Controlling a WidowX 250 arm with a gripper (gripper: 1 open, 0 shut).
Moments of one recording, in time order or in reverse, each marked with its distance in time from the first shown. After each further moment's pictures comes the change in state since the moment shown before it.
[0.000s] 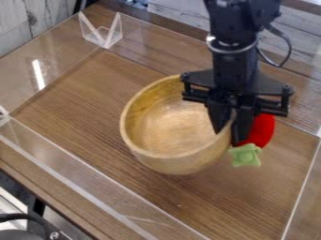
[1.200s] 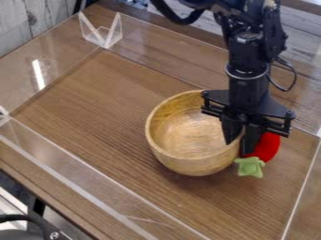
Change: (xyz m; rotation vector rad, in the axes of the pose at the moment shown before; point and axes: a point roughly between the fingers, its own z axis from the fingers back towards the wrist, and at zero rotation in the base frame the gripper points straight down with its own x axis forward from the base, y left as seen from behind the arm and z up) arm 0.027 0.003 -0.046 0.010 0.057 -0.104
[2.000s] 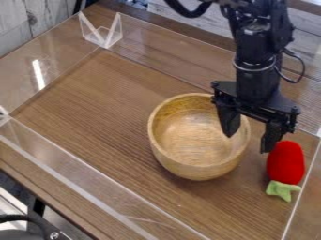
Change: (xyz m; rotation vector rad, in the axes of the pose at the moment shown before) arm 0.011 -0.006 0.004 -0.016 -0.010 -0.159
